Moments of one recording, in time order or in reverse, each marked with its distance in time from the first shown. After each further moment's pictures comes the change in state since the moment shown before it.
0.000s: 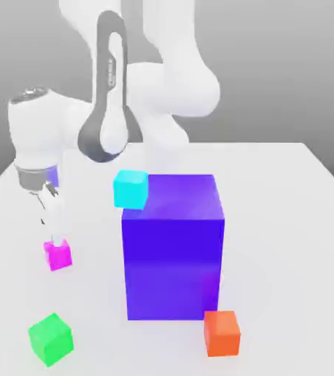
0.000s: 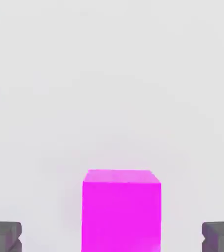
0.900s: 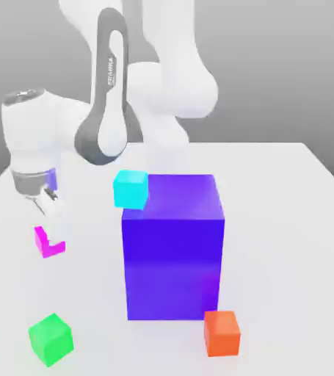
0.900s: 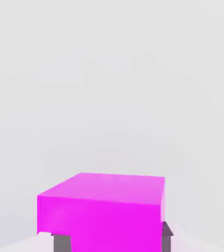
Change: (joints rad) arm -0.062 -0.068 0.172 0.114 -0.055 -0.183 0.019
